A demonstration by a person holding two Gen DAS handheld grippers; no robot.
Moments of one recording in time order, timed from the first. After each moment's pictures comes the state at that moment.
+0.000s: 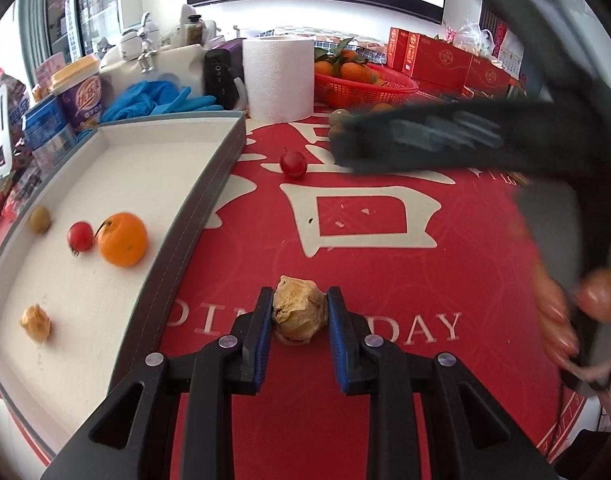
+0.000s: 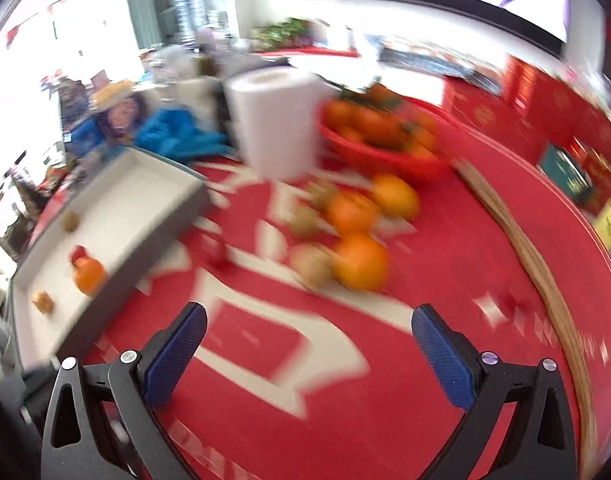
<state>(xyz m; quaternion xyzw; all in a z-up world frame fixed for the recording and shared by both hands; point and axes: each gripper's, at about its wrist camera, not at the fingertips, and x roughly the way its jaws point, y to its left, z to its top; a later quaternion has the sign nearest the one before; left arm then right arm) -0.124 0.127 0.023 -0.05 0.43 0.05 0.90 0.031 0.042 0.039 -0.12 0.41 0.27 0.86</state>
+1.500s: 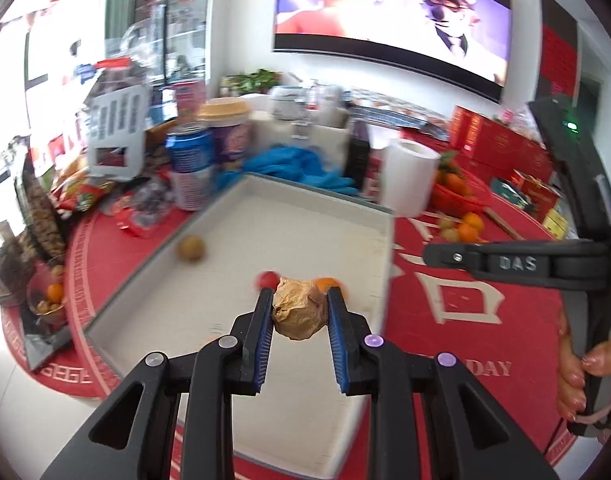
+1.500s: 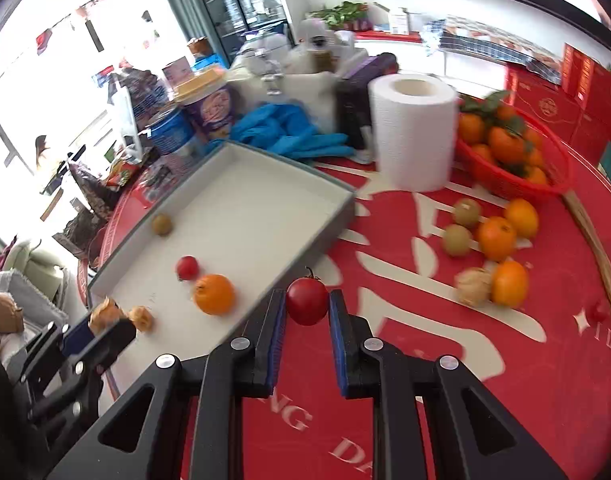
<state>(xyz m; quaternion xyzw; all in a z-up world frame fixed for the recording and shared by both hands) -0.187 0.244 0.083 -0.10 0.33 0.16 0.93 -0.004 0.104 0.056 -0.07 0.46 0.36 0.81</state>
